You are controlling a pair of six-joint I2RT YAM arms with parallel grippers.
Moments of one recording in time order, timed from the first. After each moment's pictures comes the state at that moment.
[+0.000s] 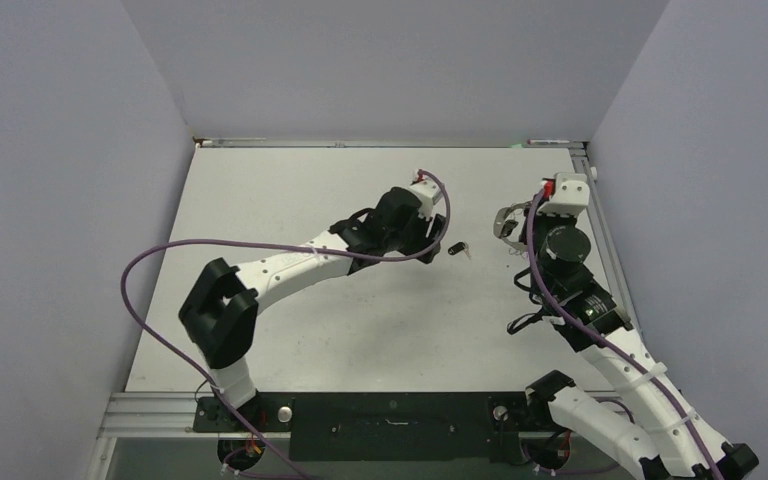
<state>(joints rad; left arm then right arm) -0.87 1.81 1.43 -0.22 -0.05 -0.28 0.52 0.77 0.89 -0.15 0.65 -0.04</state>
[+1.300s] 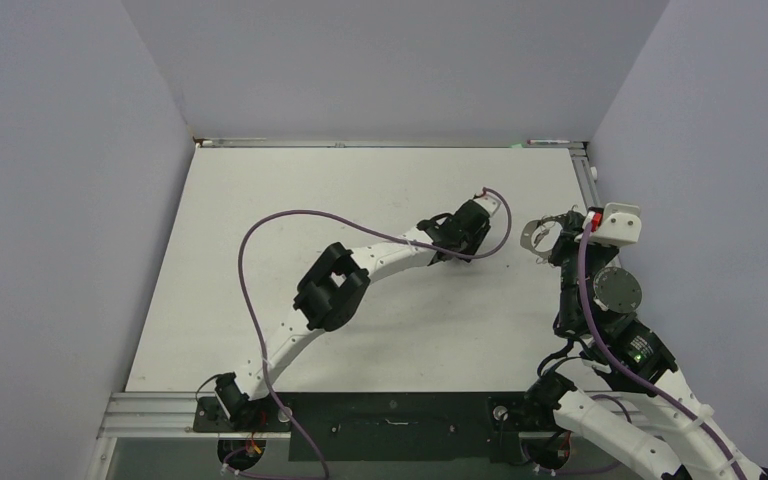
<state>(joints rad) -0.95 2.51 2.09 -0.35 -0.23 -0.23 0.71 0.57 0.92 -0.24 0.90 -0.12</state>
